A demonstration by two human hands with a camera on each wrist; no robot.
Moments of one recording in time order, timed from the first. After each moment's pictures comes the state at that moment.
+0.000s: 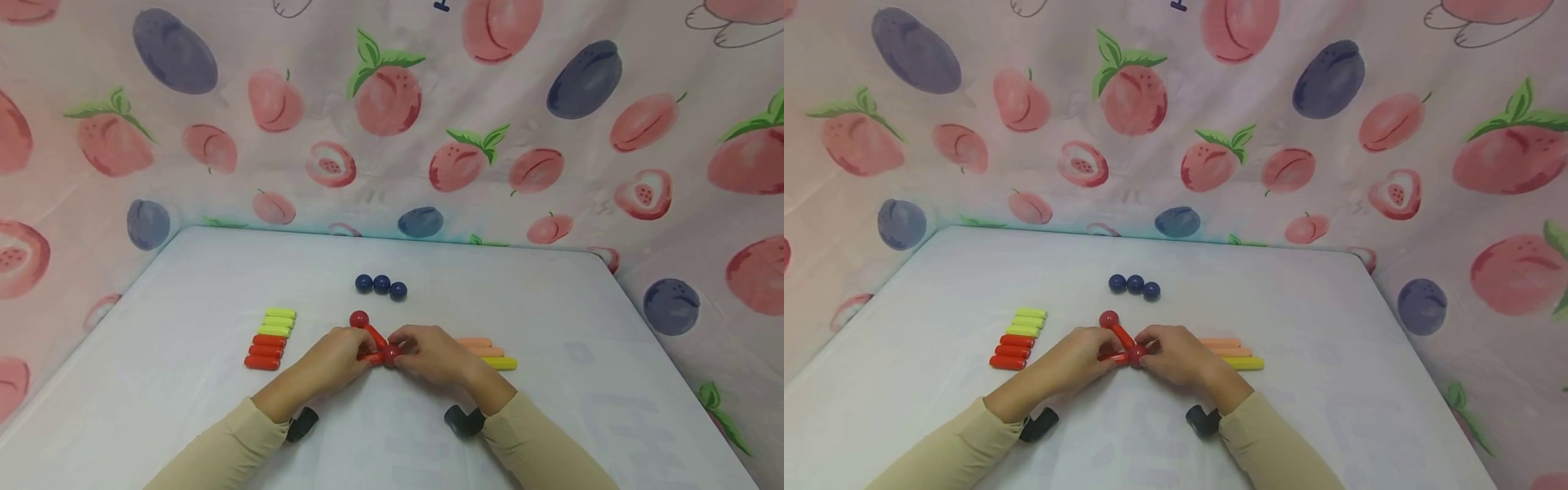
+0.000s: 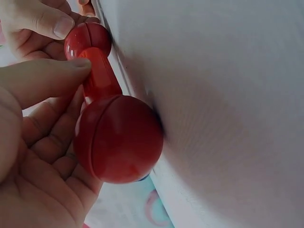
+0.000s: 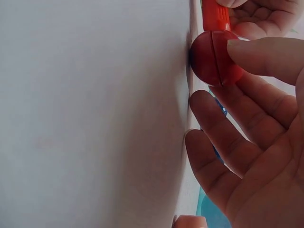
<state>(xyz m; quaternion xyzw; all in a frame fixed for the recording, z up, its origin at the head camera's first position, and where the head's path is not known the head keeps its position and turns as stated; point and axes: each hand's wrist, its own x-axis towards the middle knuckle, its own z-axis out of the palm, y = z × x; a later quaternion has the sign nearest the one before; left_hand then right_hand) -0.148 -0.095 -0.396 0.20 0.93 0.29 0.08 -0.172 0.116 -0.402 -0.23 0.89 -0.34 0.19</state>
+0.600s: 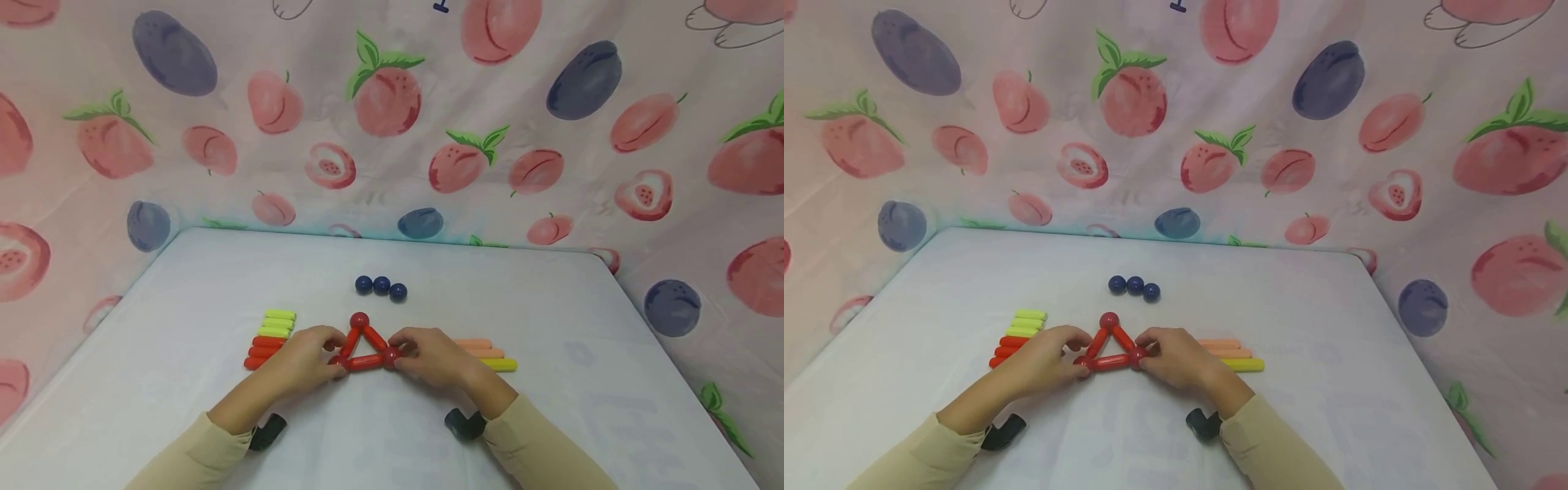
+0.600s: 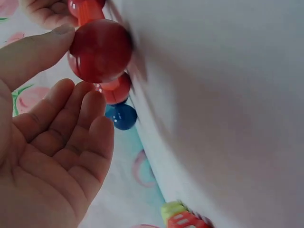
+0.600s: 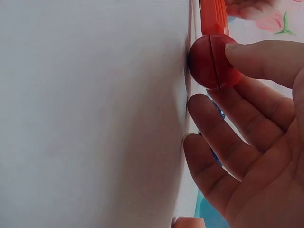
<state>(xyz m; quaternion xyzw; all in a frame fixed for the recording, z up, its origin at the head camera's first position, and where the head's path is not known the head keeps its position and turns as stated) -0.141 -0.133 -0.393 0.11 0.94 0.32 0.09 -0.169 0.115 -0.400 -0.21 0.90 -0.33 0.20</state>
